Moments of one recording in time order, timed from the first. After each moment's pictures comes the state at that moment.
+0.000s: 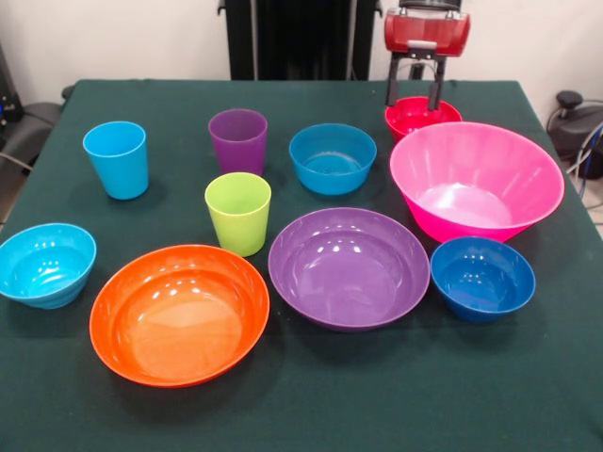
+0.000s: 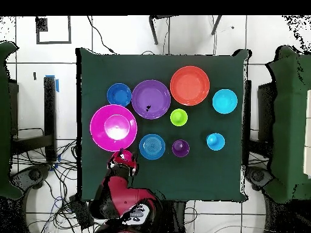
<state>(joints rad) 0.17 -0.58 -0.21 2.19 -0.04 -0.54 2.27</state>
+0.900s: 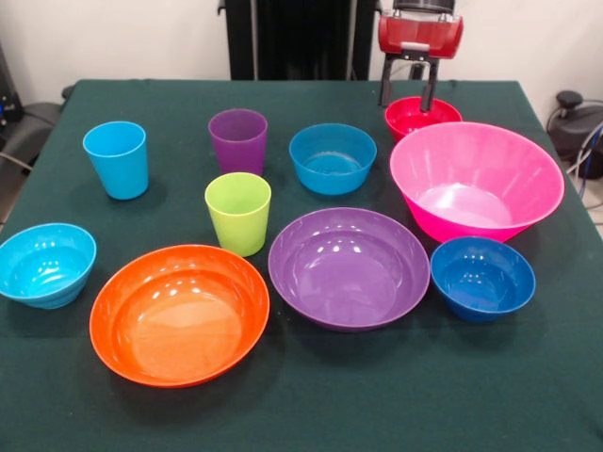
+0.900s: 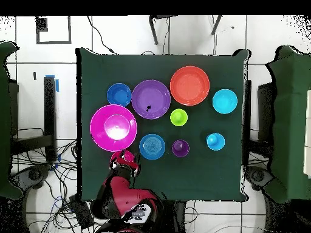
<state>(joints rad) 0.16 -0.56 -0.21 2.19 -0.04 -0.54 2.27</state>
